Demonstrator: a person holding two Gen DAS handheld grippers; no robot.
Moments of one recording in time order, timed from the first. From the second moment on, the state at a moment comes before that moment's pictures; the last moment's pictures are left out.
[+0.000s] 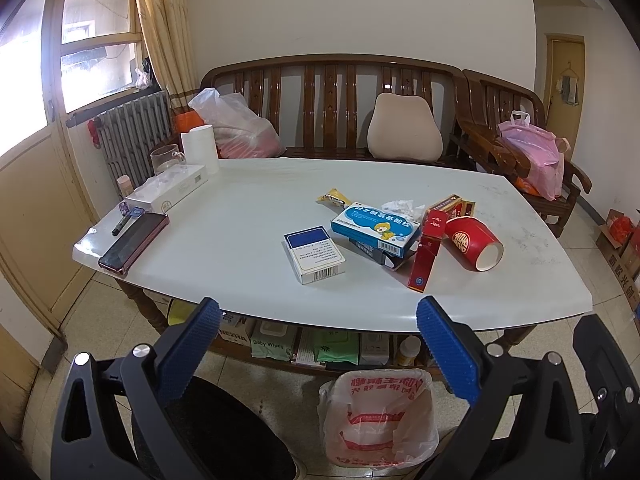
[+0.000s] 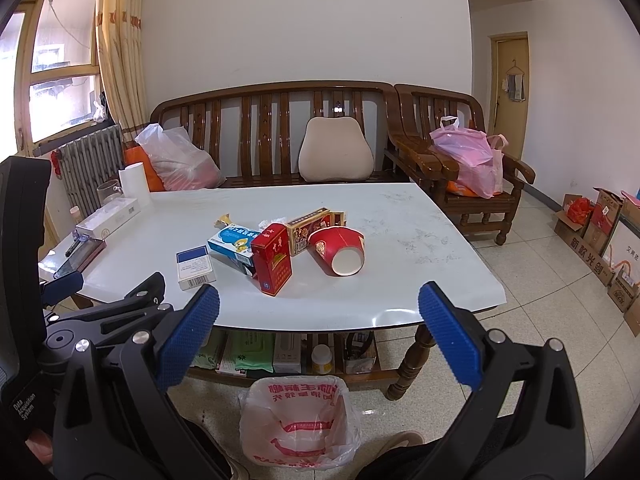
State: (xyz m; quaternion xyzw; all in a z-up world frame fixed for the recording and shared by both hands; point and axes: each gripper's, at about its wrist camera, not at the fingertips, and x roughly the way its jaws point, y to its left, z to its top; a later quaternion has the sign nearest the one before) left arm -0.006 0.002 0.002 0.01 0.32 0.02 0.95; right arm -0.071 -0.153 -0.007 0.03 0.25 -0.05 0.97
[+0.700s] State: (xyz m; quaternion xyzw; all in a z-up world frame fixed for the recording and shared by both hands) left arm 0.025 0.001 0.002 0.02 0.36 0.02 0.93; right arm -0.027 -0.168 -0.010 0.02 0.28 -0.02 0.96
